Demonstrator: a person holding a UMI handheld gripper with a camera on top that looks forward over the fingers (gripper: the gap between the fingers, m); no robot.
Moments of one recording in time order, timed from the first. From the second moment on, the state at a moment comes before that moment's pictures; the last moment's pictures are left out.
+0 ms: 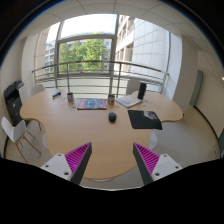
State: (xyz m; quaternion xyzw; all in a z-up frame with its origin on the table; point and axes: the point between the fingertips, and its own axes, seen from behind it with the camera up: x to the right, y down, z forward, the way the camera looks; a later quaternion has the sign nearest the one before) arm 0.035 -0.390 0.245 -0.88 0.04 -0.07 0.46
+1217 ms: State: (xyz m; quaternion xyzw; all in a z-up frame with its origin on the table) arm 0.120 0.064 -0.016 -0.90 0.04 -0.02 0.43
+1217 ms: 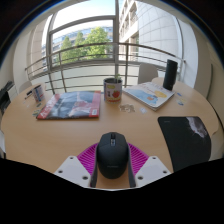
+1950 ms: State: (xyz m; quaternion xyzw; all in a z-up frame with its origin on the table) arm 0.342 0.043 0.152 -0.85 0.04 -0.01 0.52
